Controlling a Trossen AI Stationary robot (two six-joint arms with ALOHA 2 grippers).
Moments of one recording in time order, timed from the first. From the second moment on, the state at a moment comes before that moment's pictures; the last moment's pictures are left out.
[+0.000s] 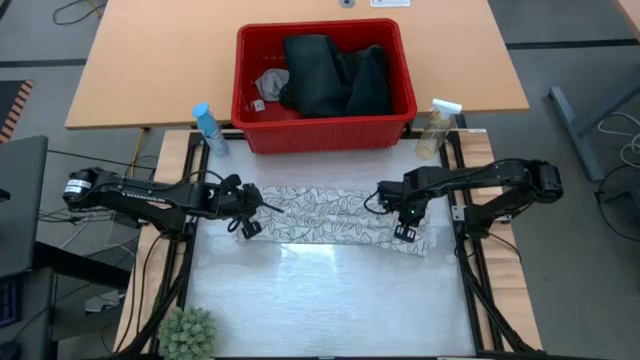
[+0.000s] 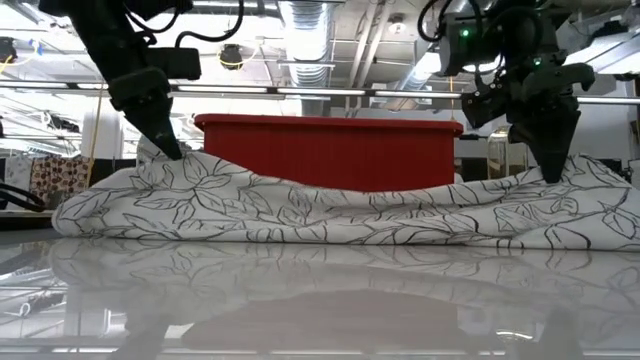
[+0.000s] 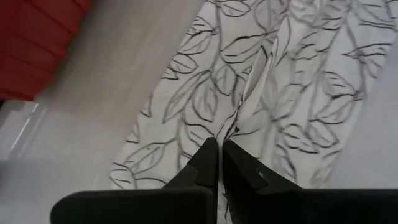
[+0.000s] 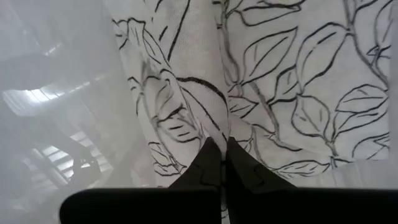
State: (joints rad) left arm 0.00 1.09 0.71 -0.66 -0.40 -0.34; right arm -0.13 1.37 0.93 -1.13 -0.11 0.29
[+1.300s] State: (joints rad) left arm 0.20 1.11 0.61 -0.44 -0.37 -0.18; right arm -0.34 1.38 0.82 -1.01 -0.13 0.05
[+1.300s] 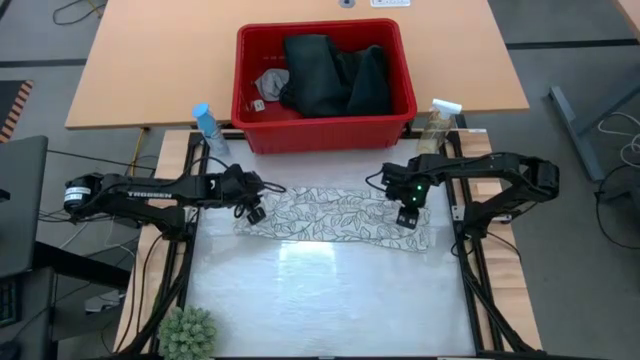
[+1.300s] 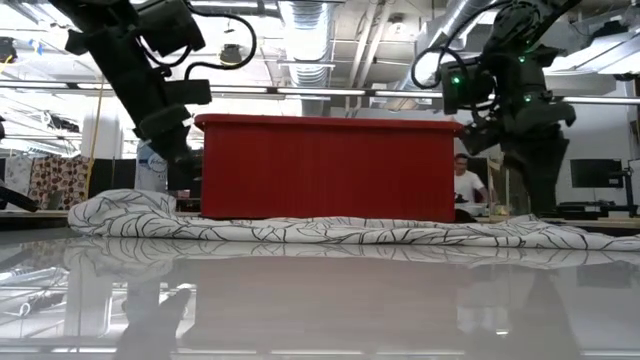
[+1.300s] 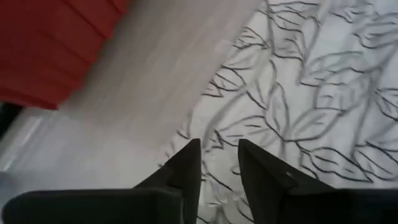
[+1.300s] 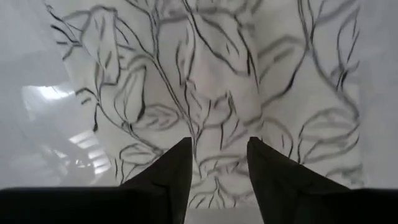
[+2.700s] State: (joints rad) left arm -0.02 1.39 0.66 -0.21 -0.27 -0.38; right arm -0.07 1.40 0.76 -0.55 0.19 -0.15
